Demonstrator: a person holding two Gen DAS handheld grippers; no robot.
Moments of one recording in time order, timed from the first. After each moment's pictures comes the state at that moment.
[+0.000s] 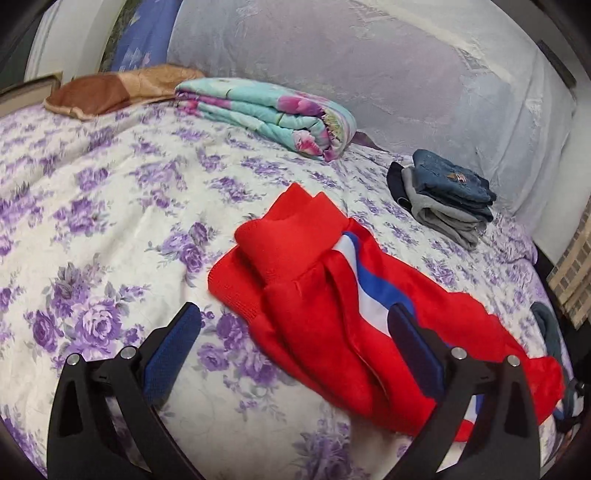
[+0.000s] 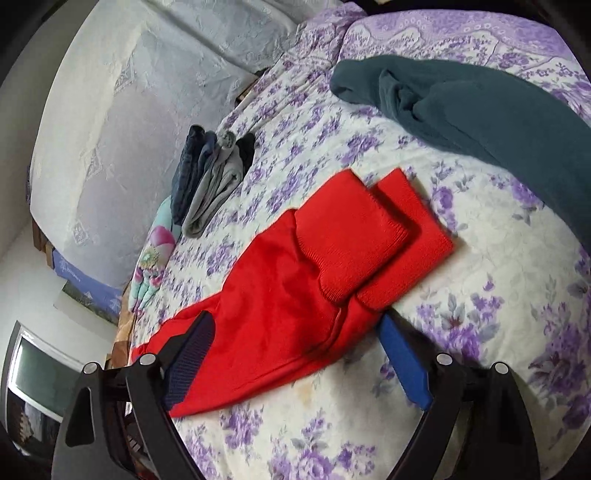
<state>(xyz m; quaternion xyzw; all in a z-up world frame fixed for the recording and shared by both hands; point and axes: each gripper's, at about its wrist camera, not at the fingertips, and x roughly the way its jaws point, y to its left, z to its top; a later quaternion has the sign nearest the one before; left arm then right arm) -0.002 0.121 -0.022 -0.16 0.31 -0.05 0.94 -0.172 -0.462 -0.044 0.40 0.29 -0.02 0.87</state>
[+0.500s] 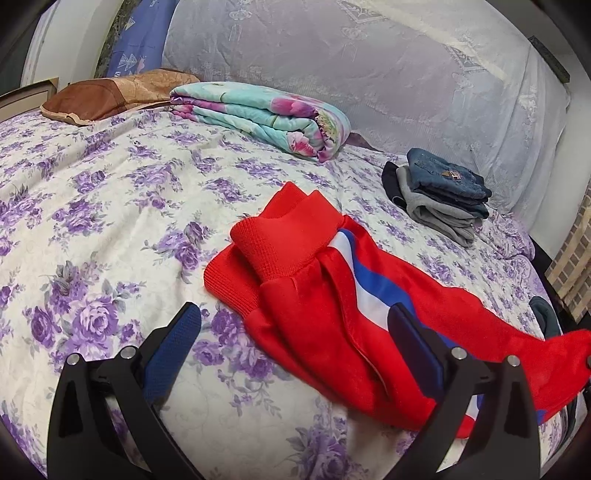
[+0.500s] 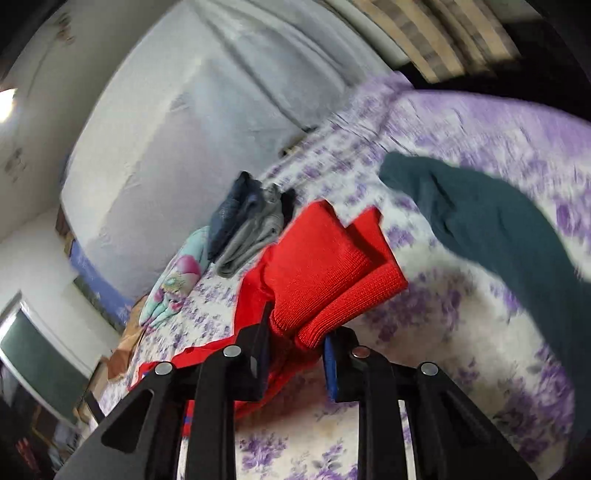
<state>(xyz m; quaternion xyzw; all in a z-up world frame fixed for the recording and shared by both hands) -0.010 0.119 -0.023 -0.16 0.30 -0.06 0.94 -0.198 -0.457 0.008 0.30 0.21 -0.02 0.93</state>
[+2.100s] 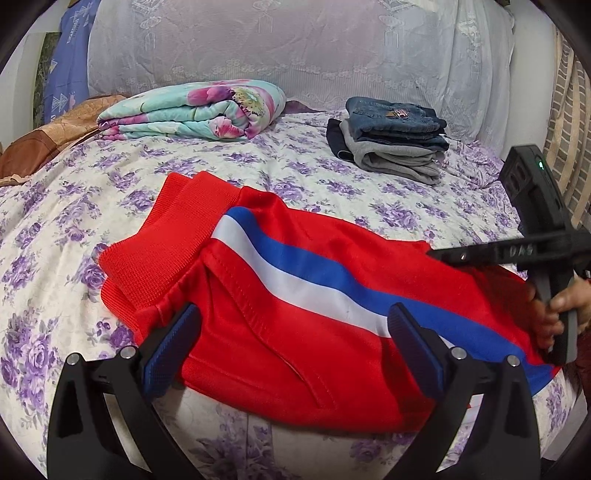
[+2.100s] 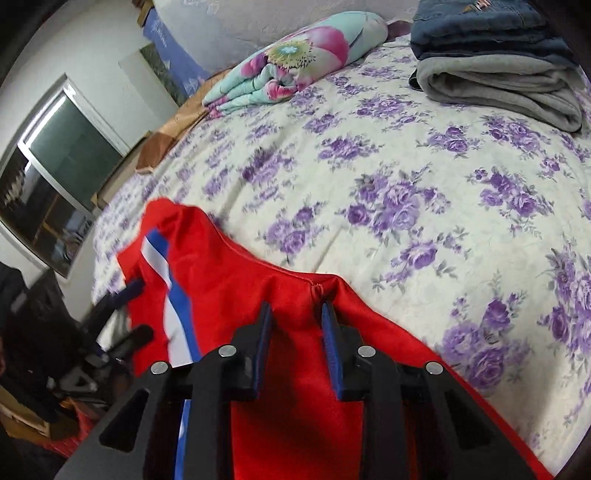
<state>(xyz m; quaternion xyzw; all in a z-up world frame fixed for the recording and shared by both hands) 0.003 0.055 -0.020 -0.04 0.32 -0.14 0.94 0.084 -0.187 -0.031 0.06 0.46 0.28 0.84</state>
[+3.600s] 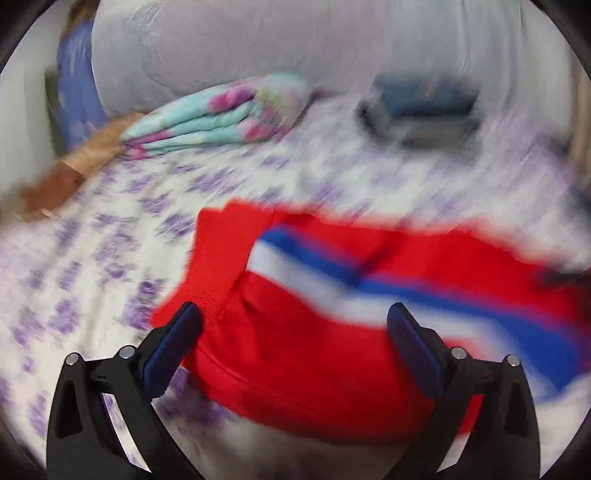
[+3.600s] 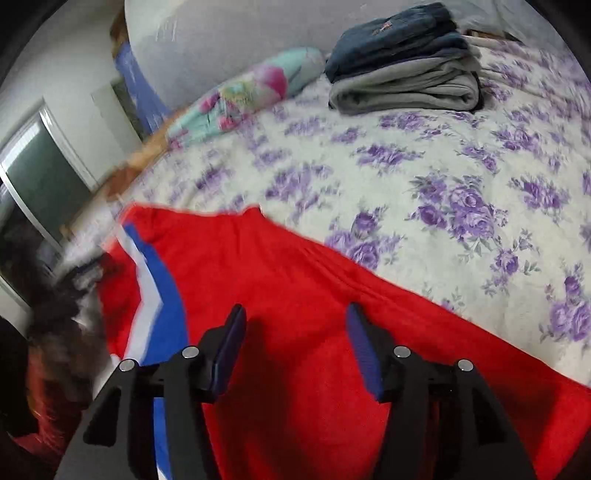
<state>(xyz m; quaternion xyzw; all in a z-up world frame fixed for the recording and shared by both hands) 0.036 0.037 -0.023 0.10 0.35 -0.01 0.93 0.013 -0.263 -0.030 0.12 0.42 0.19 0.88</state>
